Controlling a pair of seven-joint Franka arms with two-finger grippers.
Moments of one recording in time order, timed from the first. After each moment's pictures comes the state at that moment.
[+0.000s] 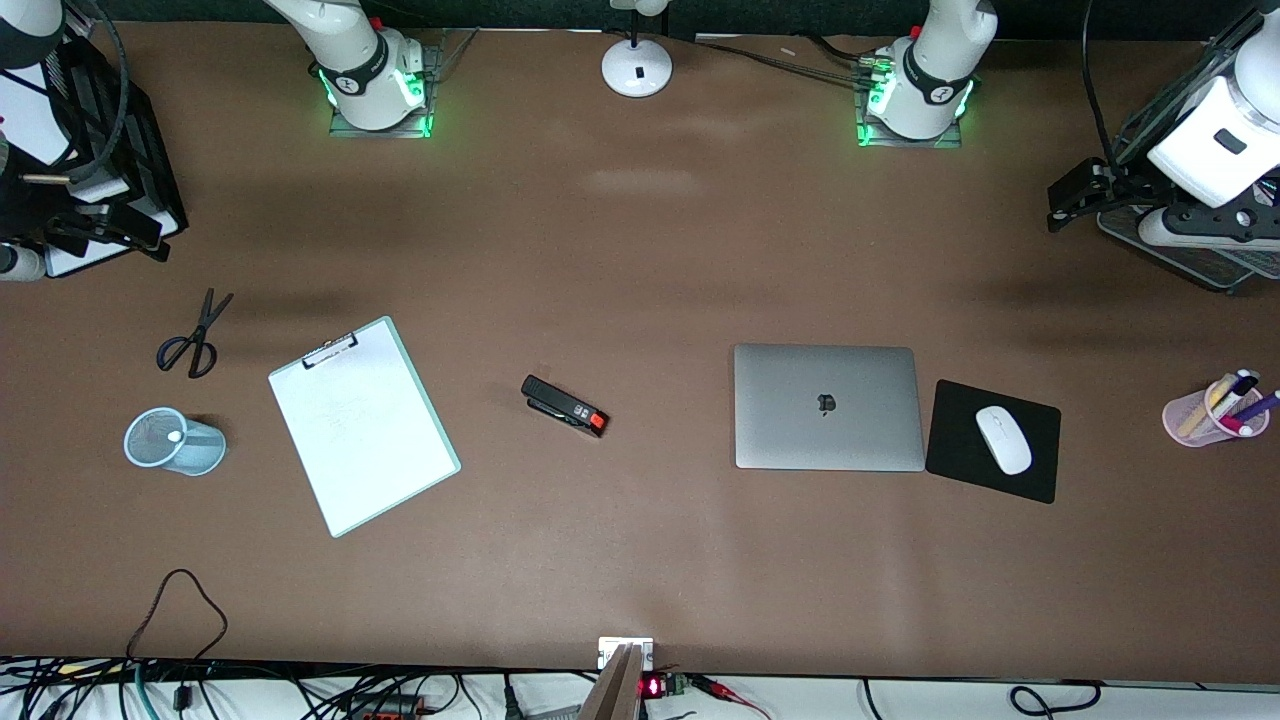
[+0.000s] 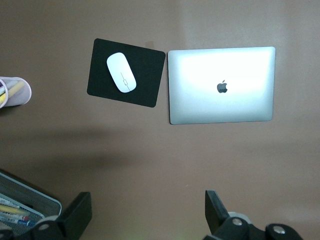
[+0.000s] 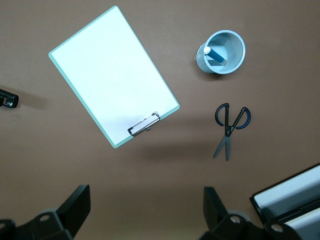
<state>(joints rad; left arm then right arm) -0.01 -0.08 -0.05 -1.70 0.00 1.57 -0.03 0.00 -0.04 -0.08 -1.76 -0.01 1.69 -0.03</state>
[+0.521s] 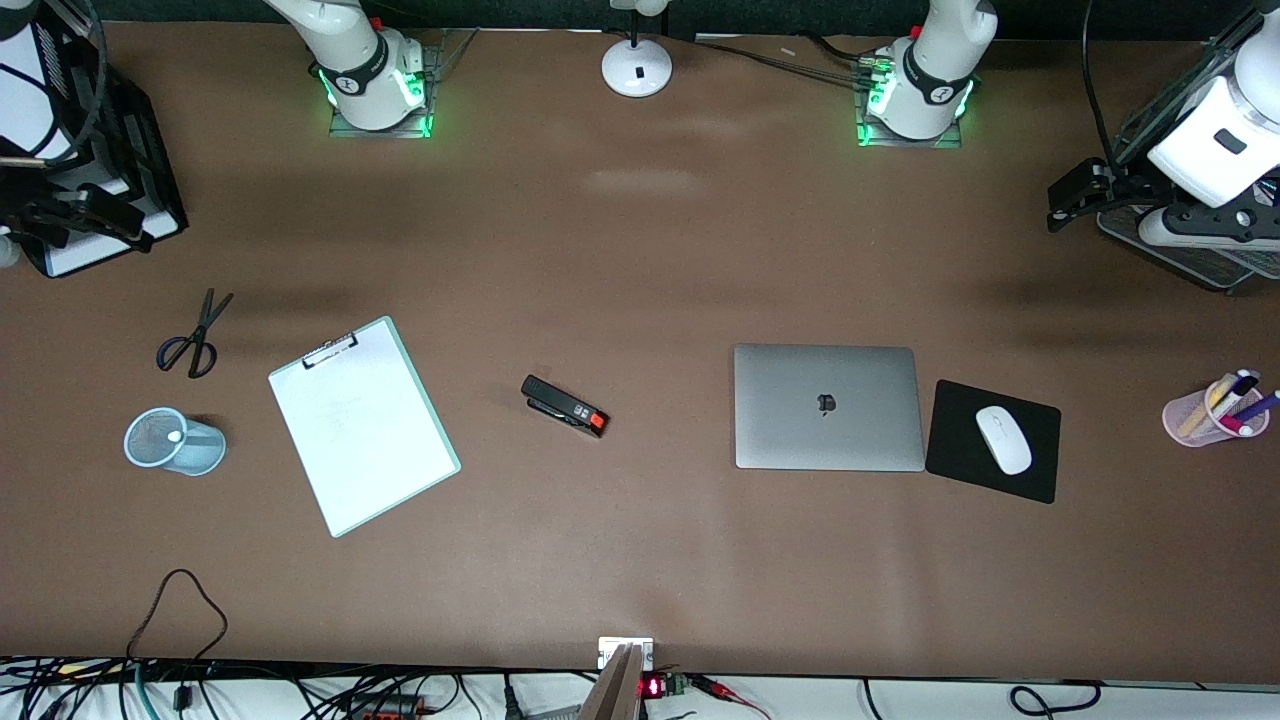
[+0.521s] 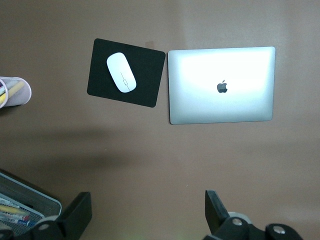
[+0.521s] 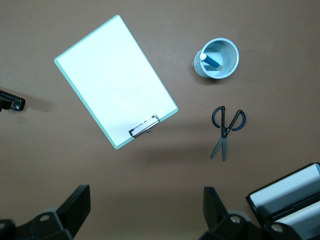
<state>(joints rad) -0.01 -0.08 -0.05 -1.70 0.00 1.57 -0.03 0.00 -0.04 -0.08 -1.69 -0.02 1.64 -0.03</state>
